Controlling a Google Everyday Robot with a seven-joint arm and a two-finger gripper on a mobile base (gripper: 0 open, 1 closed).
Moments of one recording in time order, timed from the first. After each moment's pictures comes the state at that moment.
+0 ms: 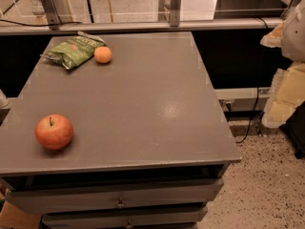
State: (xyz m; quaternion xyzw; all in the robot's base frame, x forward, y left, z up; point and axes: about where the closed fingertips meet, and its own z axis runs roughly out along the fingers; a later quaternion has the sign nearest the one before) arm 0.438 -0.217 0.976 -0.60 0.78 -0.03 0.16
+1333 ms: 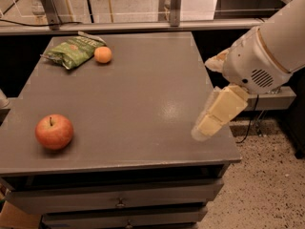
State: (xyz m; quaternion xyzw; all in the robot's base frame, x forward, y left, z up) arm 0.434 -0.104 0.941 -0.58 0.76 0.14 0.26
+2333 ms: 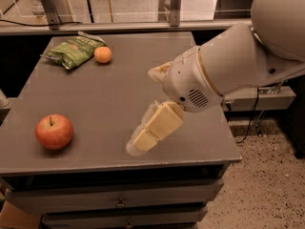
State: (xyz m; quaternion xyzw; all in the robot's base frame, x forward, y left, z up) arm 0.410 0.013 0.938 -0.58 0.70 0.25 0.33
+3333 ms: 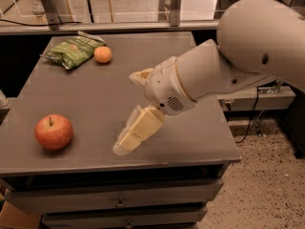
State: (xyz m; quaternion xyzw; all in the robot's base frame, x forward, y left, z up) arm 0.429 0.051 0.911 -0.61 0.66 0.27 0.35
